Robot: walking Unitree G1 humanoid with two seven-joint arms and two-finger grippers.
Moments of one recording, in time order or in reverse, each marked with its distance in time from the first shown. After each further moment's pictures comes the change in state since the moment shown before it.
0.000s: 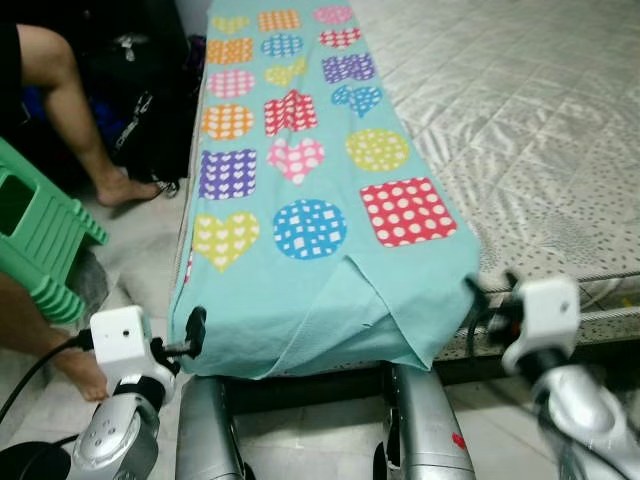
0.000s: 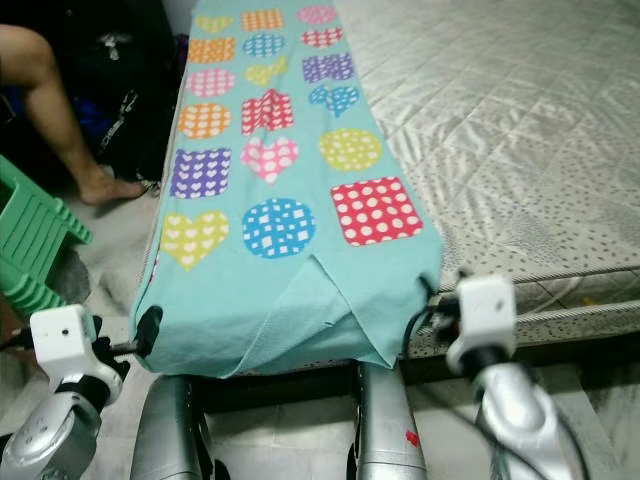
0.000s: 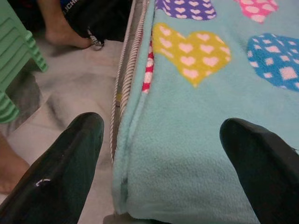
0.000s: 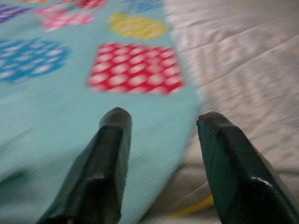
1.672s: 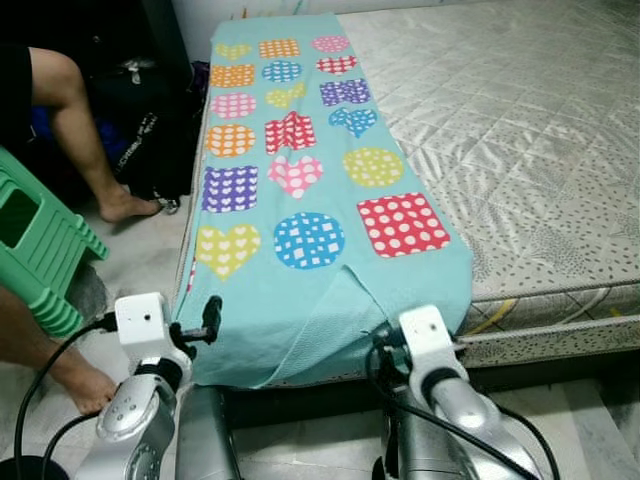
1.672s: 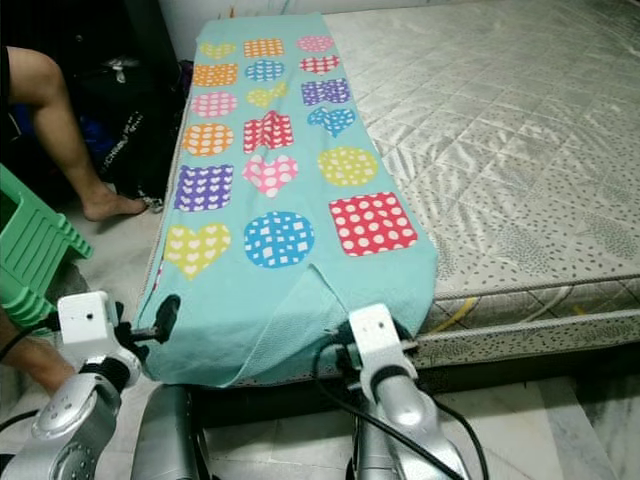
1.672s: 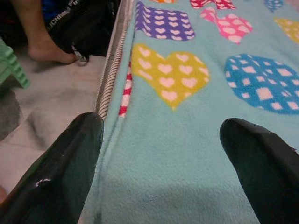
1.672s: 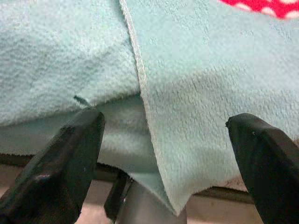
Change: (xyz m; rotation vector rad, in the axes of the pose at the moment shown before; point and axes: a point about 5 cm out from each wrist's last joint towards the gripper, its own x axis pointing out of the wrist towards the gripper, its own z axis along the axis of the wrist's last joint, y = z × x) left arm 0.024 -0.011 -0.001 0.001 -0.013 -0.044; right arm 0.025 0.087 -0.036 -0.101 0.377 0.028
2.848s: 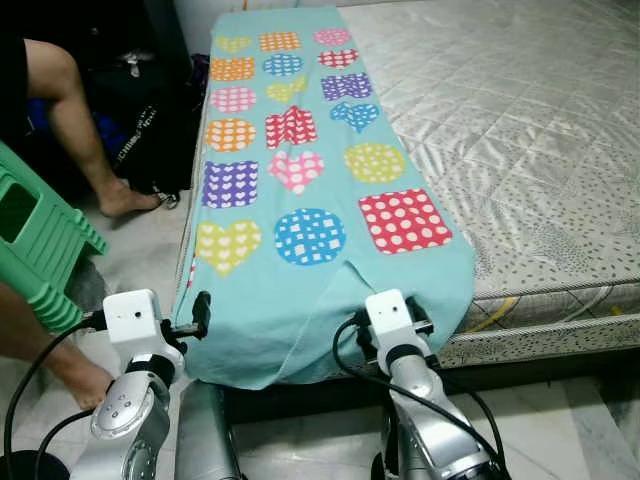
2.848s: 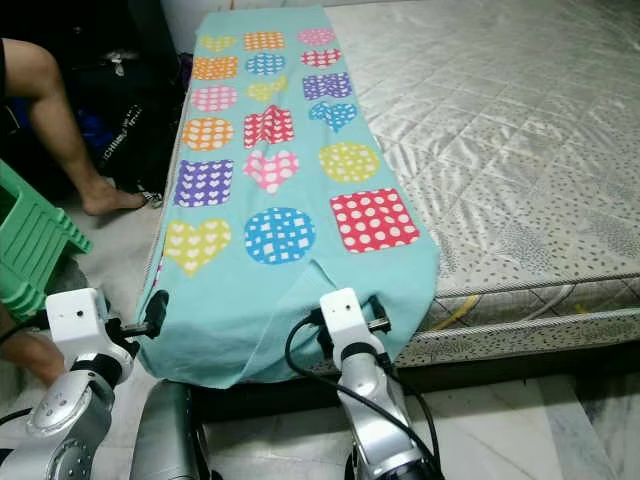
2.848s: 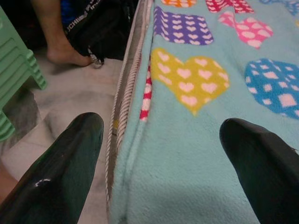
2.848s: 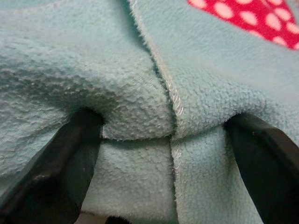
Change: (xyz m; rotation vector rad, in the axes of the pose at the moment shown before) left arm 0.002 0.006 0.006 0.012 -0.030 0.055; right arm 0.046 0.017 0.007 -0.079 -0.068 -0.129
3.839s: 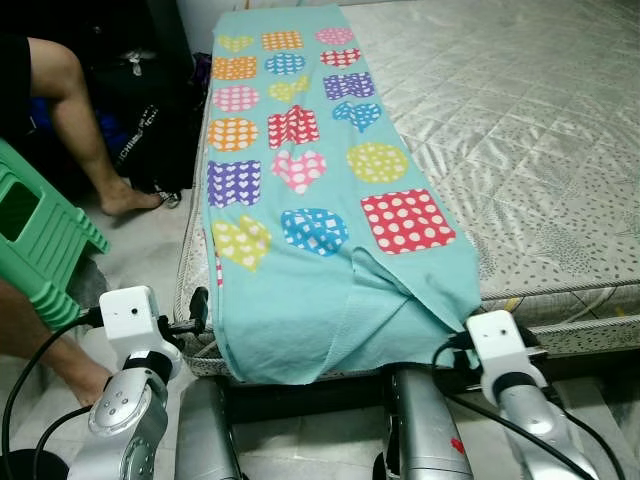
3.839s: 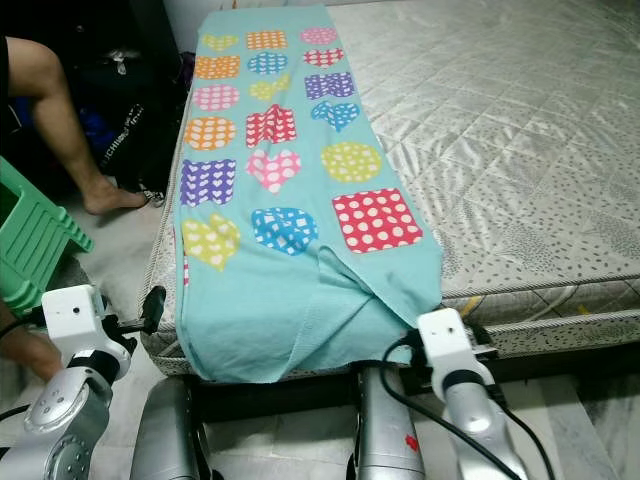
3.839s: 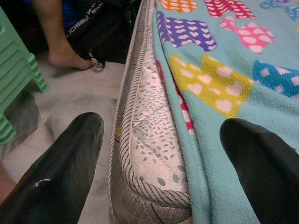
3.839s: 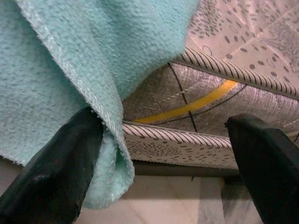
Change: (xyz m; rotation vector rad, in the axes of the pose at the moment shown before) left arm 0.003 0.002 0.003 -0.001 -0.015 -0.003; right arm -0.045 -0.103 -0.043 -0.050 0.108 -0.127
